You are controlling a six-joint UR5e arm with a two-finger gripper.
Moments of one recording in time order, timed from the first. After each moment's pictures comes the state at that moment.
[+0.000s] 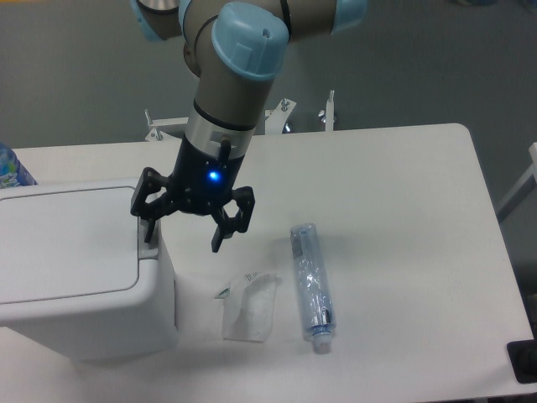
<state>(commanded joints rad) 2.31 -1.77 -1.50 -1.14 1.10 0.19</state>
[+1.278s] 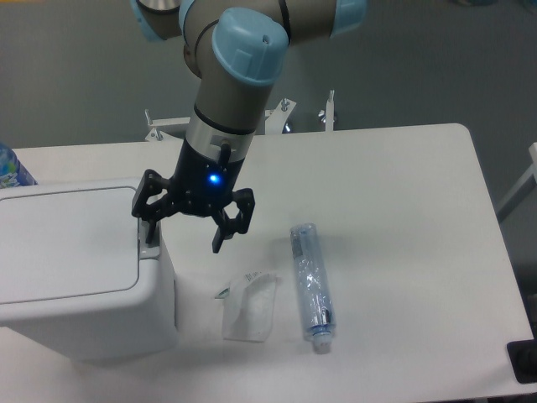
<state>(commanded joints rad) 2.31 -1.77 -1.51 -1.14 1.11 0.19</state>
